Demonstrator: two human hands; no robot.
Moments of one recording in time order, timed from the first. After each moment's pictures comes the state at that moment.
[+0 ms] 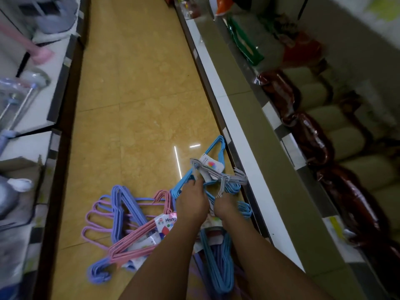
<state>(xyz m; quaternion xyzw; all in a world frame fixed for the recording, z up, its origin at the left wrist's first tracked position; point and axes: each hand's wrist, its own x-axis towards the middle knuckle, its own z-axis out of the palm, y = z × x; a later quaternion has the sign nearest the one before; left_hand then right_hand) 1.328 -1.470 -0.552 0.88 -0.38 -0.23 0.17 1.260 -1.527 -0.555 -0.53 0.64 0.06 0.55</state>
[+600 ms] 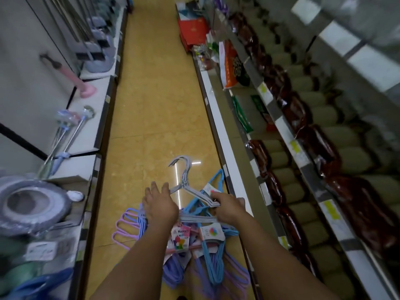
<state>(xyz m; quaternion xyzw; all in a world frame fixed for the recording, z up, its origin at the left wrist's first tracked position) 1.401 -1.388 -0.269 0.94 -0.24 -0.21 0.07 1.265 -1.509 -0.231 -0.84 0.38 0.19 0.34</state>
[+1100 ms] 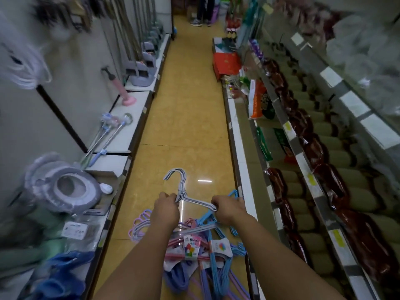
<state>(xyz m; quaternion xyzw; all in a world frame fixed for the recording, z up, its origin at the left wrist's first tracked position) 1.427 -1.287 -0.188 0.93 -0.24 -0.22 0.16 1.322 -1.433 -0.138 -0.91 0.28 0.23 0.20</state>
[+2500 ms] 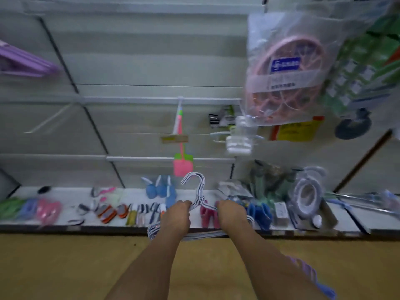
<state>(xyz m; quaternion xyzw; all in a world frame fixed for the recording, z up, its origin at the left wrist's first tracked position) 1.054 -0.884 -0.099 0.88 0.43 -0.03 0.19 1.175 -0.981 -0.055 -0.87 -0.47 0.16 -0.05</state>
